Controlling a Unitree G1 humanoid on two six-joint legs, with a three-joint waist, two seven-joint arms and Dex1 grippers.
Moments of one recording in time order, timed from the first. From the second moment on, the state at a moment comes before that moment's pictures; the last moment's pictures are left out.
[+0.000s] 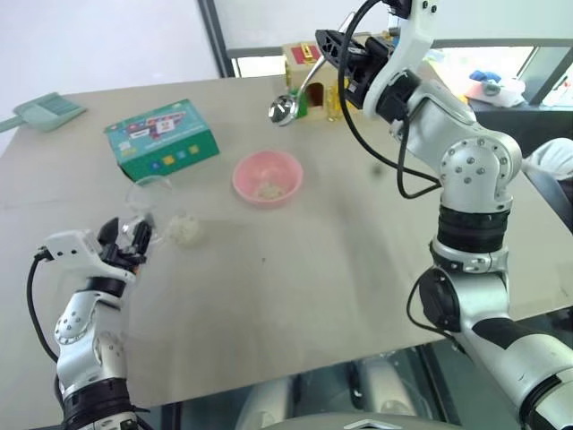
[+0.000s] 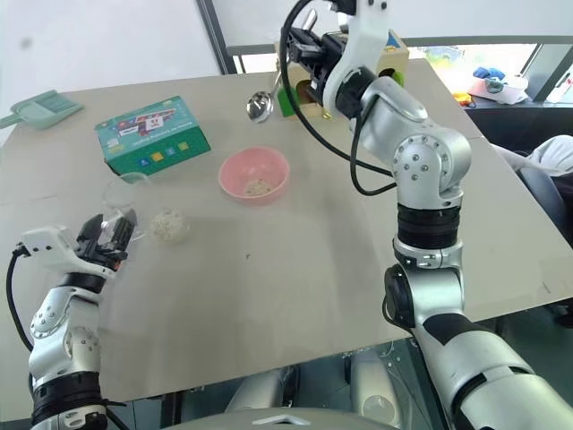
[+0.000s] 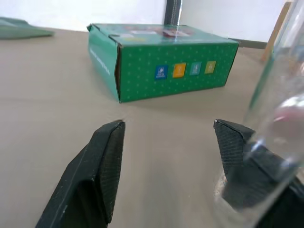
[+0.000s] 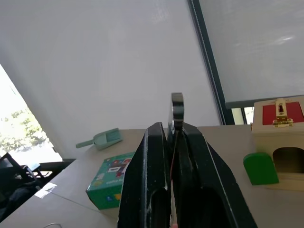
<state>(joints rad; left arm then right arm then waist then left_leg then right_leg) -0.03 0.42 0.54 0.09 -0.49 0.01 -0.40 -1.08 -0.07 -0.15 -0.06 0.71 0.86 0.08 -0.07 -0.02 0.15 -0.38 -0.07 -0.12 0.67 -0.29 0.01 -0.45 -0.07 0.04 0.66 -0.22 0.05</state>
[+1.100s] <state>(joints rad) 0.00 0.28 0.49 -0.12 -0.36 0.07 -0.11 -1.07 -0.05 -0.15 -0.06 0.71 0.86 0.08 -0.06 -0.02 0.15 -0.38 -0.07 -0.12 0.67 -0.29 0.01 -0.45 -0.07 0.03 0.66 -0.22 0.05</state>
